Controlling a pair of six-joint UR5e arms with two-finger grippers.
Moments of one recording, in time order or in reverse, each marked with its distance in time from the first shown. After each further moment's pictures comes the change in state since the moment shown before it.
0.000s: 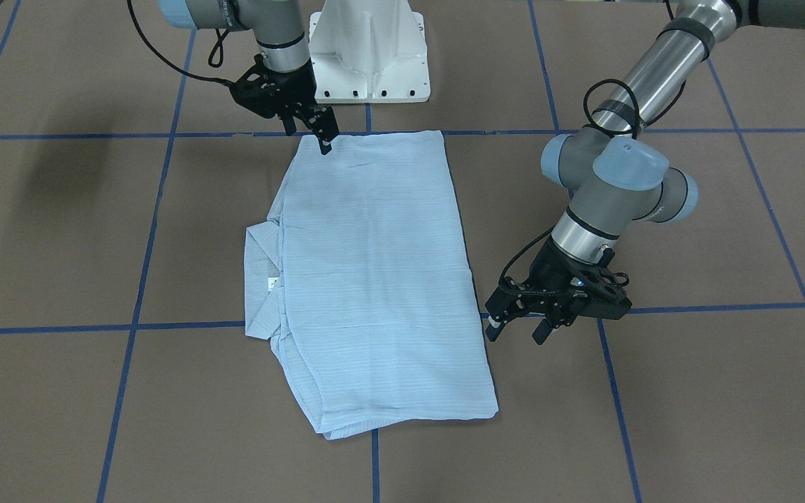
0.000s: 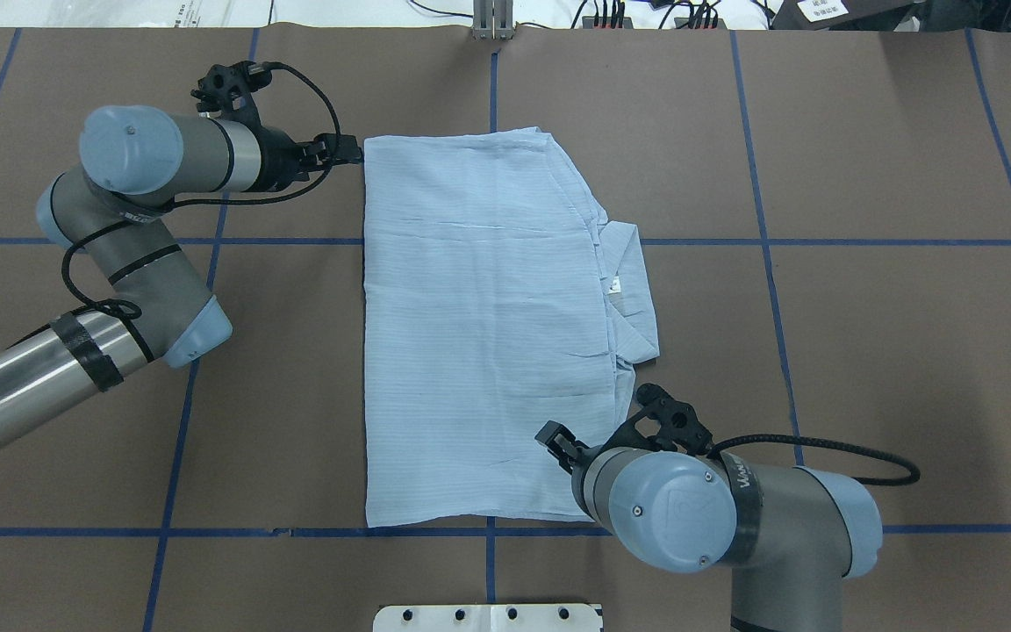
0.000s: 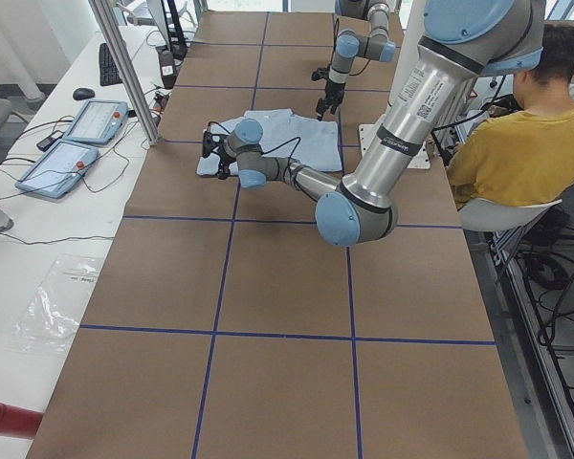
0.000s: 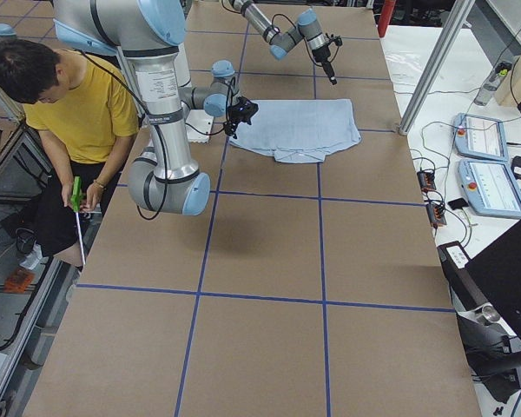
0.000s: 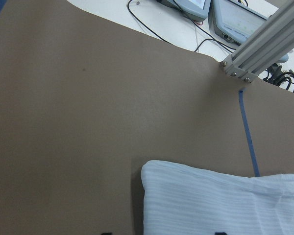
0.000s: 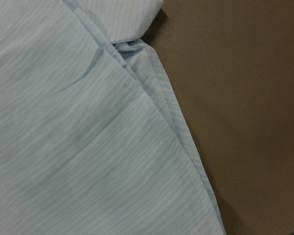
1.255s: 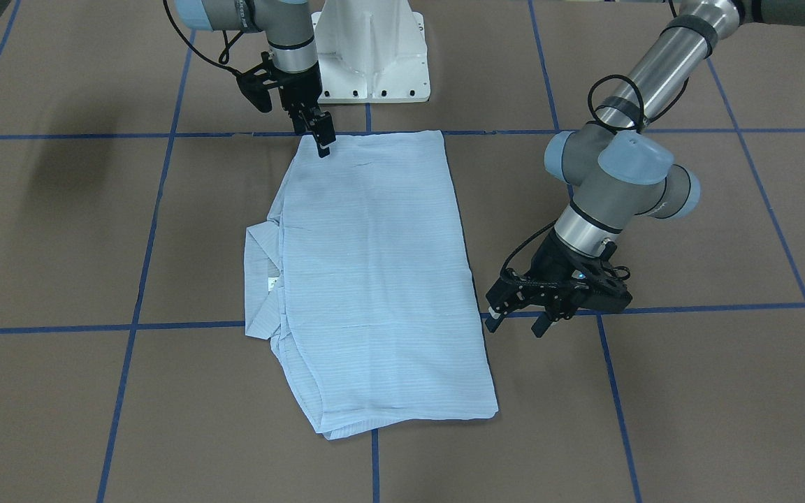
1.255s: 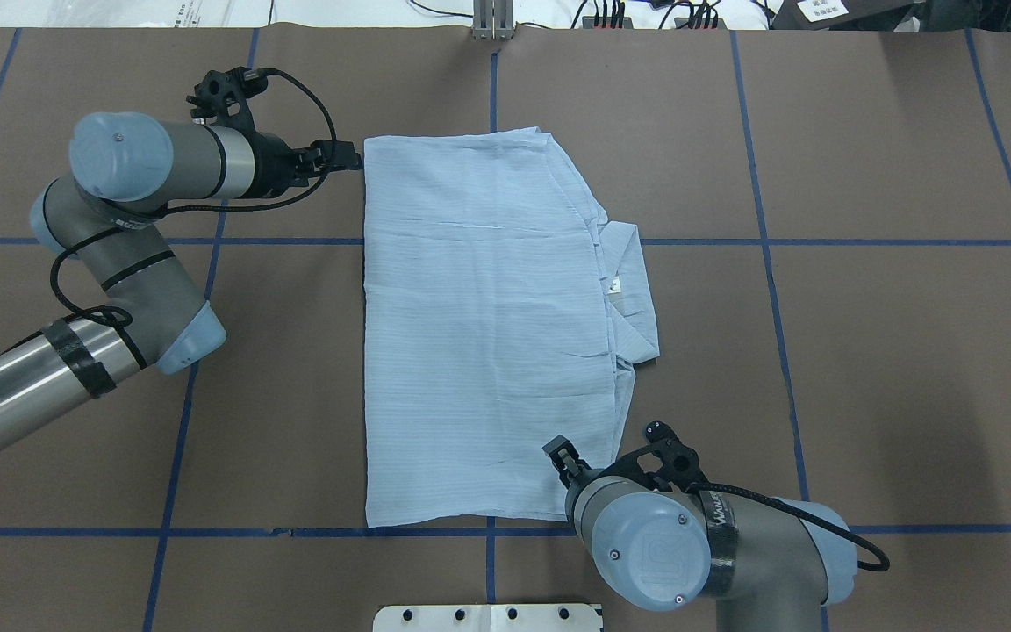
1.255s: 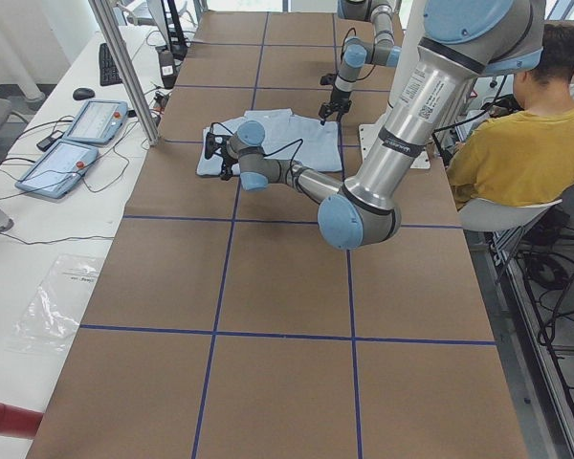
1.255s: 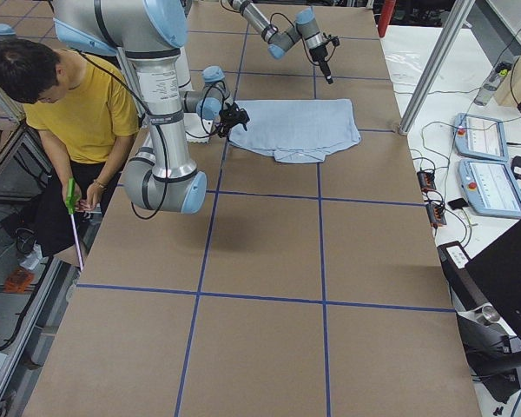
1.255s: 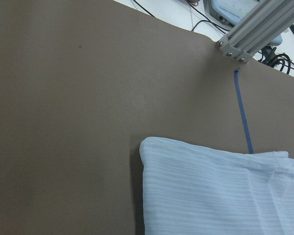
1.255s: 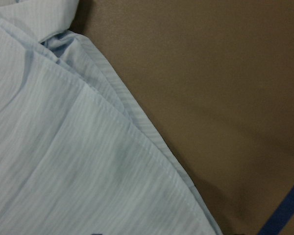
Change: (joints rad) left arm 0.004 0.019 -0.024 -0.018 -0.007 -0.002; right arm -0.044 0.002 -0.053 0.012 -0.060 0.212
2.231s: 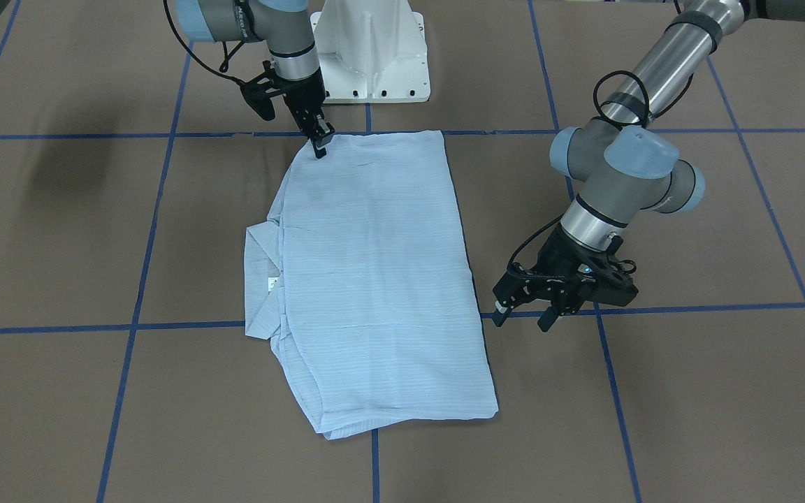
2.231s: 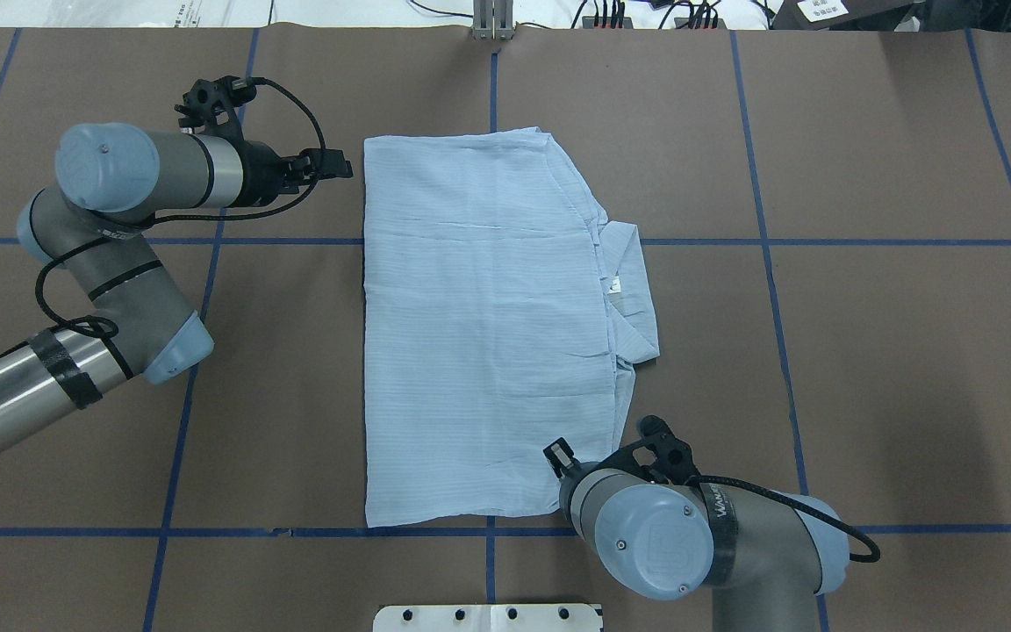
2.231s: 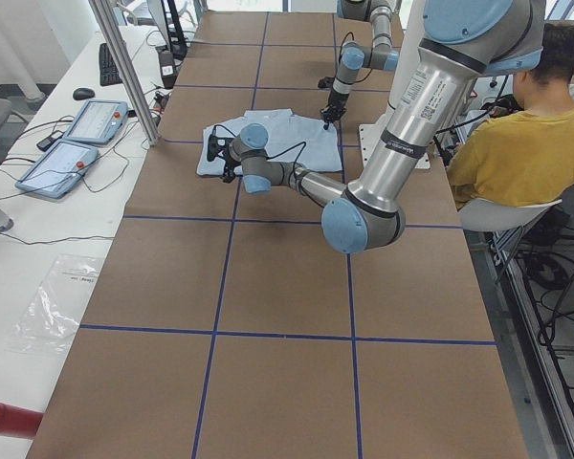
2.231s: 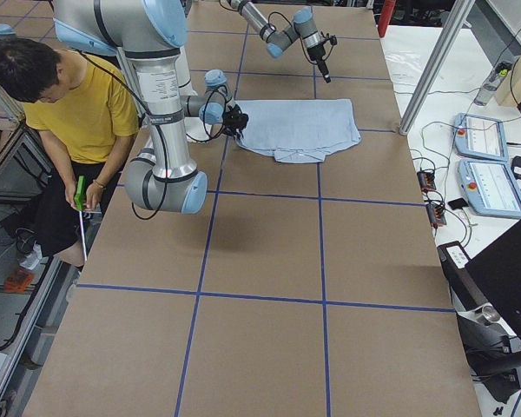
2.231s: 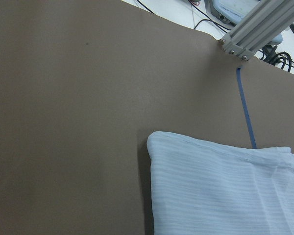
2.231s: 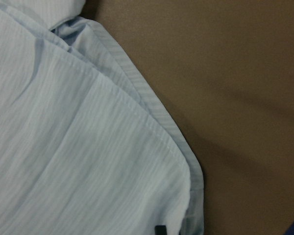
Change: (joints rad) left arm 0.004 0.045 -0.039 -0.003 0.004 -0.001; right arm 0.013 -0.001 -0.026 0.090 0.007 -0.004
